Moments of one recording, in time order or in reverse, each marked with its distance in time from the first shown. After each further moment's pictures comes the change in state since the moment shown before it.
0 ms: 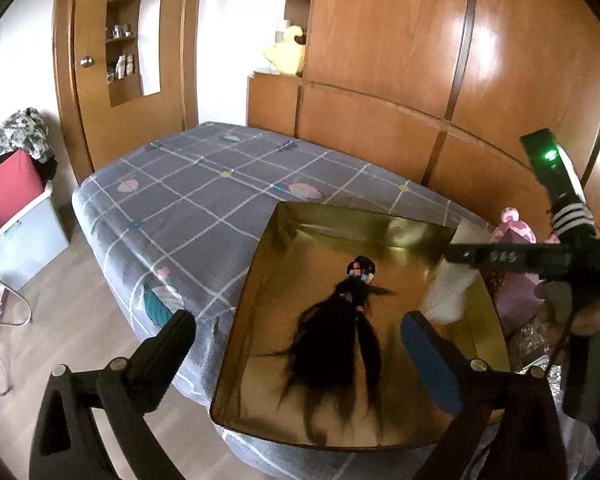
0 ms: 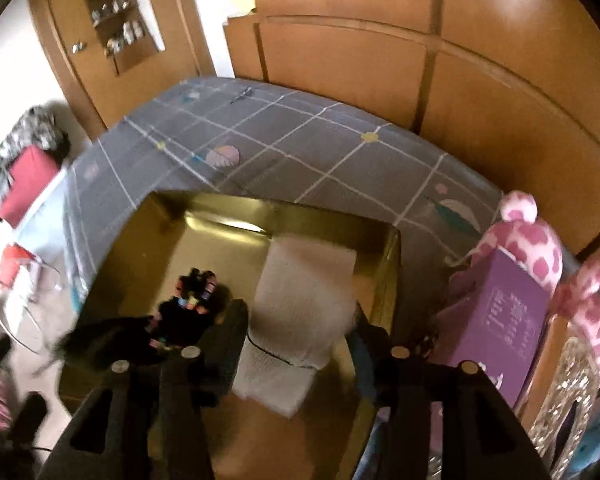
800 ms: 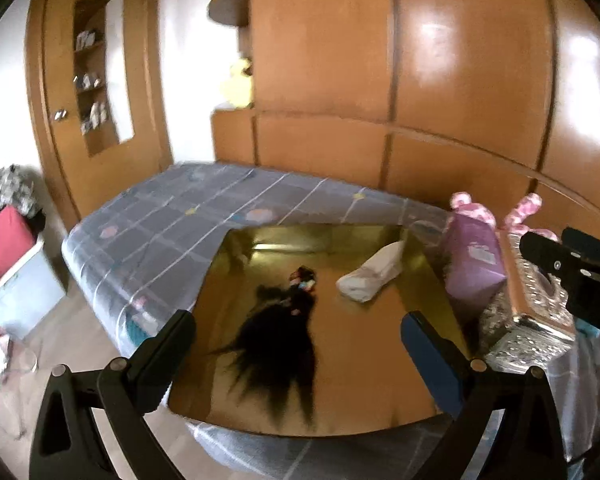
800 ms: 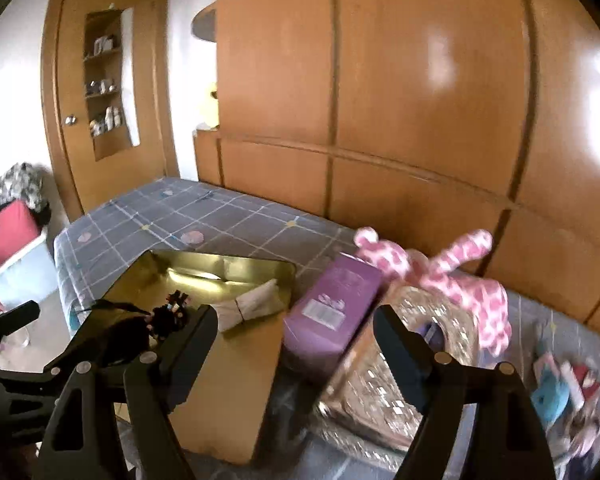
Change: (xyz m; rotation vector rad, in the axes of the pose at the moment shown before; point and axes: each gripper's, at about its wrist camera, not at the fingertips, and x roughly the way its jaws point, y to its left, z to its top) left arm -0.036 -0.069 -0.018 0.174 -0.118 -0.026; right arm -0.138 -0.024 -0.106 0.087 -0.432 -0.163
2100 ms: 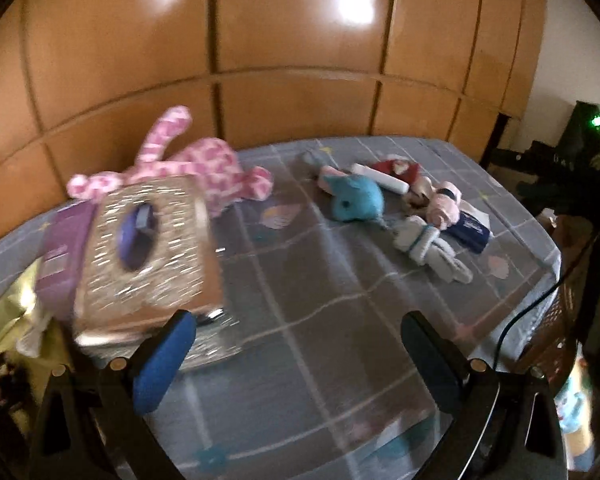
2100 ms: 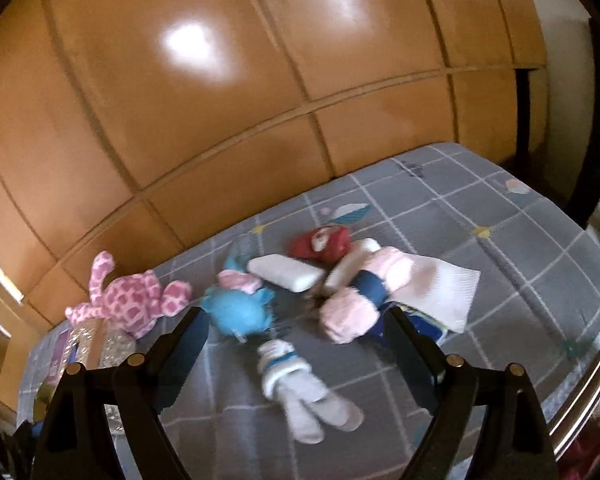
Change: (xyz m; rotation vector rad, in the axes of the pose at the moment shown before) left arm -0.017 -0.284 -0.027 0.525 0.234 -0.711; right arm -0.190 -0.340 -0.164 0.792 -0.038 -0.468
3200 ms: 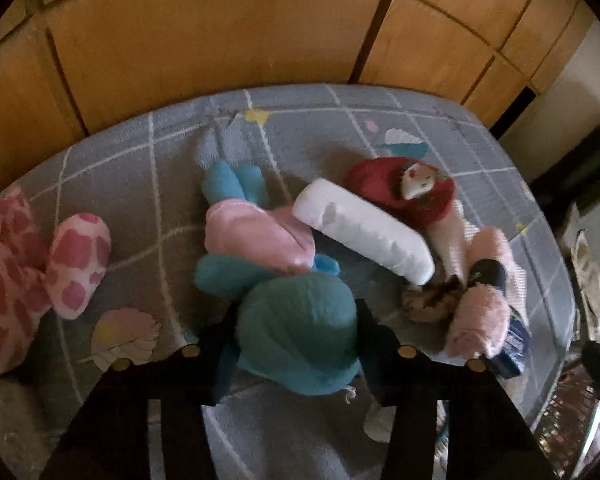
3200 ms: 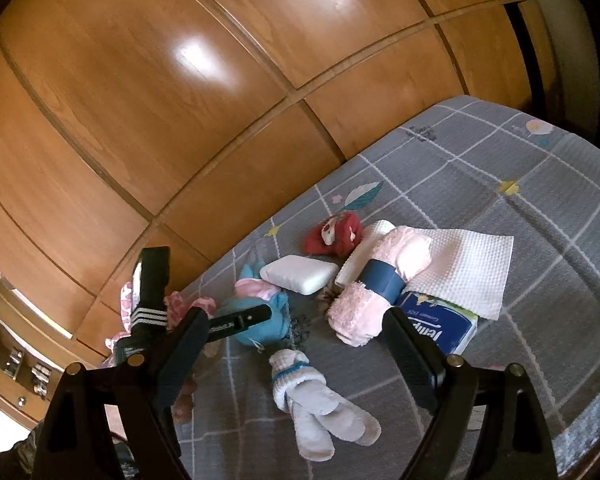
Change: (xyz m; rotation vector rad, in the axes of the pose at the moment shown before) left arm 0.228 -0.058 0.139 -0.041 0.280 -0.137; right arm 0.026 -0.045 0.000 0.181 0.024 0.199
